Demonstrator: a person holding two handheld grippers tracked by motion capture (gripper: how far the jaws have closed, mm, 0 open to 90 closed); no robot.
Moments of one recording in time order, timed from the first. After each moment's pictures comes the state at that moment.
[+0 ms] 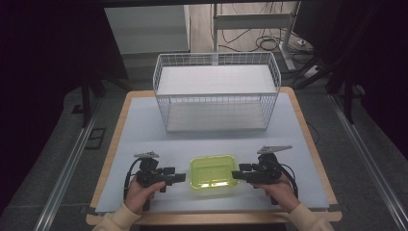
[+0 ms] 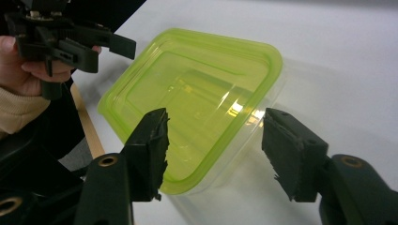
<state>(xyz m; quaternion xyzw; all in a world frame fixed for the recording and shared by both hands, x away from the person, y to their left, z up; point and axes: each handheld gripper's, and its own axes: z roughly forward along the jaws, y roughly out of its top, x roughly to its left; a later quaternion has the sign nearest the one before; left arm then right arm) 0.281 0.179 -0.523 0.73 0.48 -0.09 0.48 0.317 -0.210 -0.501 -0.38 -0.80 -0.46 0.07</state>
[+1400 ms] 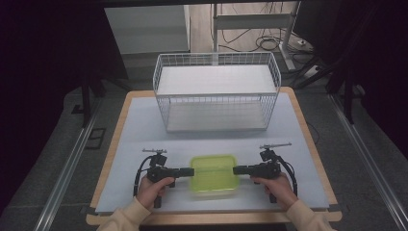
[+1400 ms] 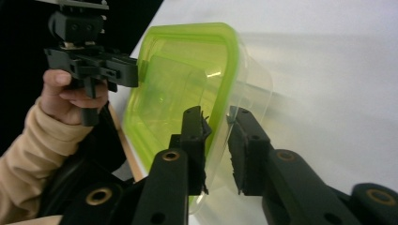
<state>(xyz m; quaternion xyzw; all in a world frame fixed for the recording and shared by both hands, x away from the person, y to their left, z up) 0.297 0.160 -0.530 0.69 0.49 -0.18 0.51 0.335 -0.218 -0.514 -0.44 -0.74 -0.47 0.18</state>
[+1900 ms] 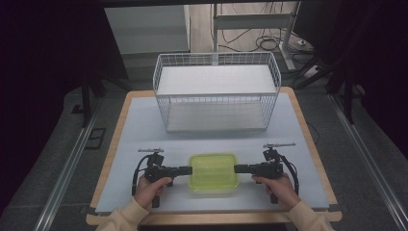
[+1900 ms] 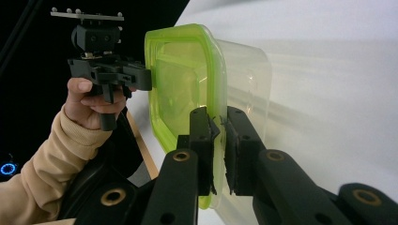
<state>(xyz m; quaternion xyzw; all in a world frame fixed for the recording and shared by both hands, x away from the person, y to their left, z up) 0.293 0.164 -0.522 0.69 0.47 -0.17 0.53 0.330 -0.221 -0.503 -0.43 -0.73 -0.50 0.19</state>
